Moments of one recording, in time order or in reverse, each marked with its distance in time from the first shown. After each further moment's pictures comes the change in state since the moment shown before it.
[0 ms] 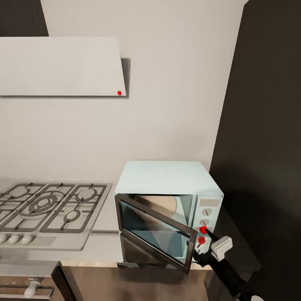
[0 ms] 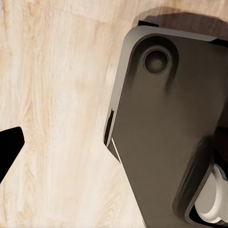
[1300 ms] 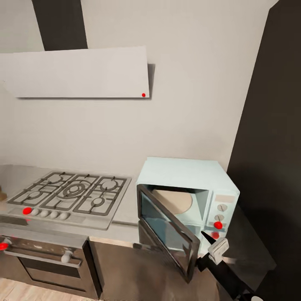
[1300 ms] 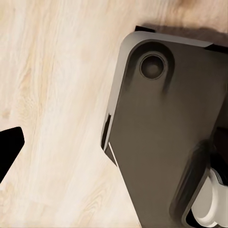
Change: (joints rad) left arm 0.000 -0.004 0.003 -0.001 0.000 -0.005 -0.001; right arm 0.003 0.000 -0.002 0.000 0.029 0.001 0.081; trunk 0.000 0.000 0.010
